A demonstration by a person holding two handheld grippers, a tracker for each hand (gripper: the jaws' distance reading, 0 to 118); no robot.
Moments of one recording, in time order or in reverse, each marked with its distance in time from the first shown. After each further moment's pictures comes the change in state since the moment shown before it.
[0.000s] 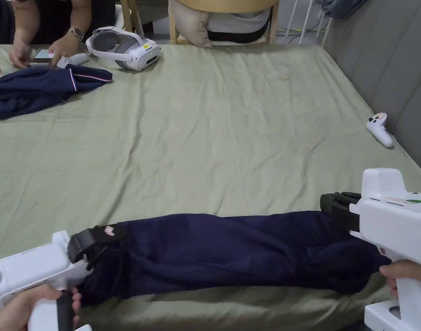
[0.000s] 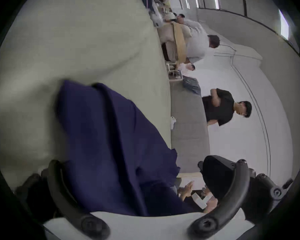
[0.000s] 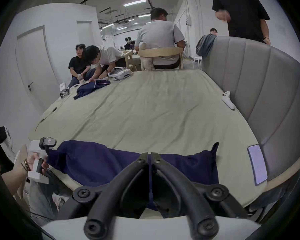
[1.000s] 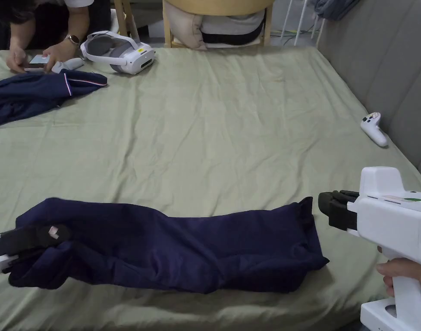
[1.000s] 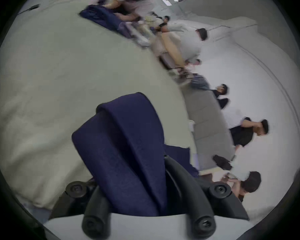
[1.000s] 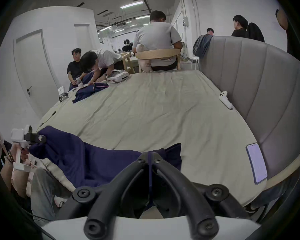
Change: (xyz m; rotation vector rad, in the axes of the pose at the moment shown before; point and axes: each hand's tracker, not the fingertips) left arm 0.105 0.008 0.089 0.121 0.250 -0.378; right arm 0.009 0.000 0.006 0.019 -0.002 -0.025
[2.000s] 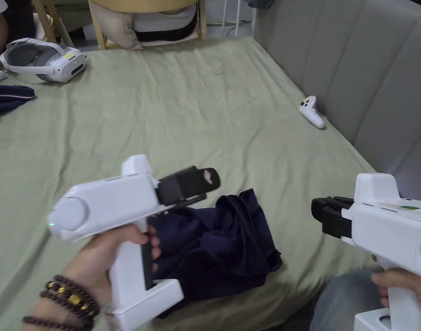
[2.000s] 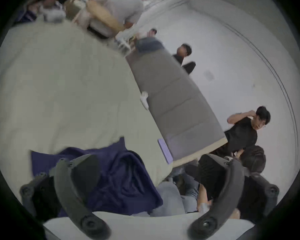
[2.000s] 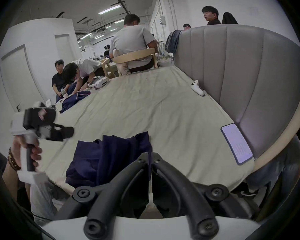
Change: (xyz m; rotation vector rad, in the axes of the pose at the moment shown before) left arm 0.204 -0.042 -0.218 -0.159 -0.220 -0.193; right arm 0.062 -0.038 0.048 0.013 -0.101 -0.141
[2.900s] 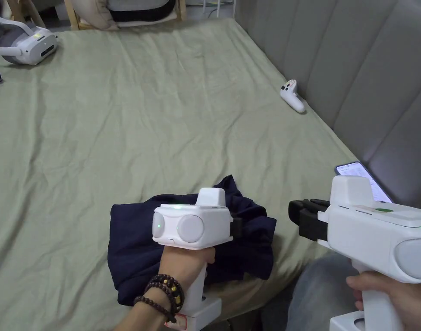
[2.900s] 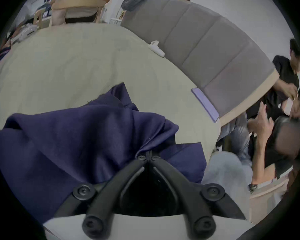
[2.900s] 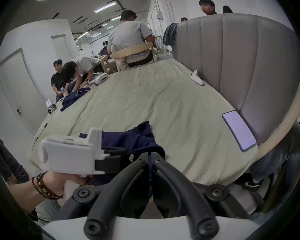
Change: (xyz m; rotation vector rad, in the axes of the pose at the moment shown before) left arm 0.009 -0.113 -0.174 -0.310 0.281 -0.245; right arm -0.001 -0.022 -0.001 -0.050 0.017 -0.038
